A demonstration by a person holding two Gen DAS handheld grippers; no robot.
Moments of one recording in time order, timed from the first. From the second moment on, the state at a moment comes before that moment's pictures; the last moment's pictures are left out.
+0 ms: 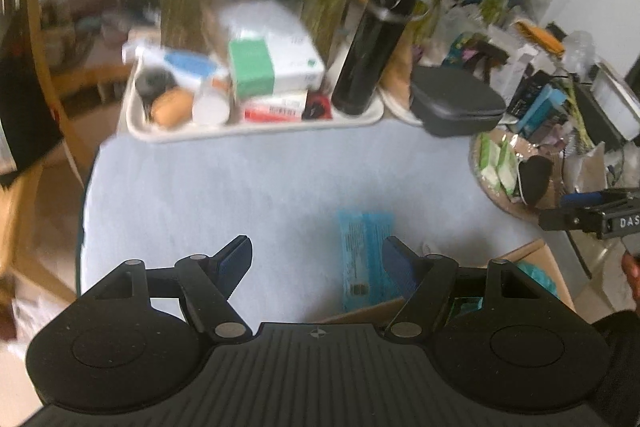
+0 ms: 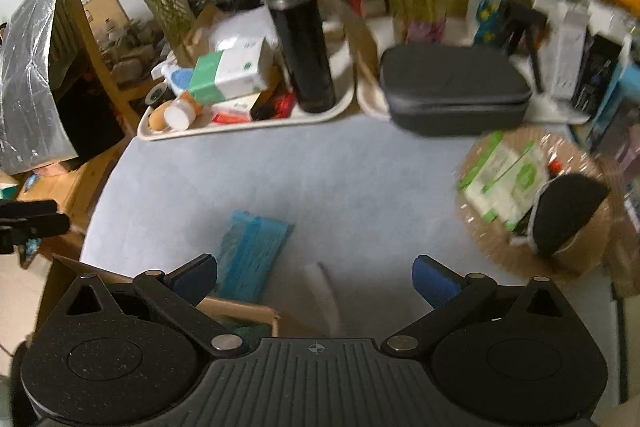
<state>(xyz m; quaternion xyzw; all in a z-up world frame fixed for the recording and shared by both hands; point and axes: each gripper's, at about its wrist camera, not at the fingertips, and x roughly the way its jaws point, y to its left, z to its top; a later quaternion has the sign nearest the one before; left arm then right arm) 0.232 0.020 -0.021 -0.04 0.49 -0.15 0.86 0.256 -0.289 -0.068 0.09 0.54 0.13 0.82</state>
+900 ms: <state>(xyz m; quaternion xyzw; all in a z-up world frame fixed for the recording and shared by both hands) 0.272 0.007 -0.045 -0.05 0.57 -0.17 0.80 0.281 -0.289 -0.105 0.07 0.55 0.10 0.82</state>
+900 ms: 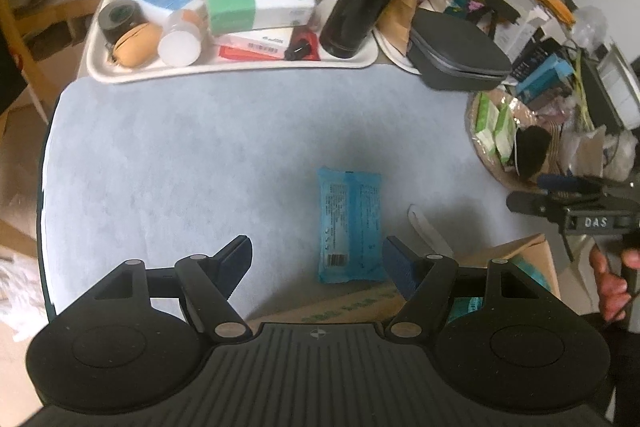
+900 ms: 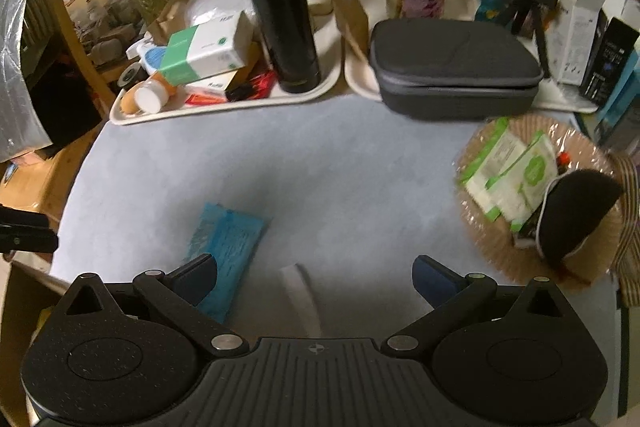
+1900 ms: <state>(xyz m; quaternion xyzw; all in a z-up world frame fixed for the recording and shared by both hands) 0.338 -0.013 -0.104 0.04 0.58 -0.28 0.76 0.322 -0.285 -0.165 0.06 0.57 0.14 0.81</state>
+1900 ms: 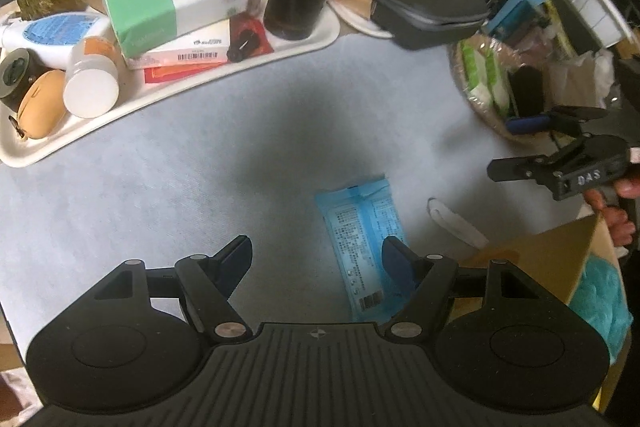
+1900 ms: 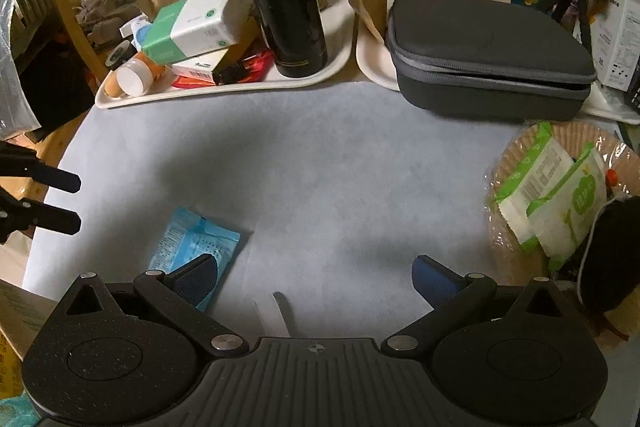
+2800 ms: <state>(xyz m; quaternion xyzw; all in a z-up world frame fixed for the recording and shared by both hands) 0.391 -0.140 -0.197 0.10 0.77 -0.14 0.62 0.308 -0.309 -0.165 0.02 0.55 0.09 0.83</state>
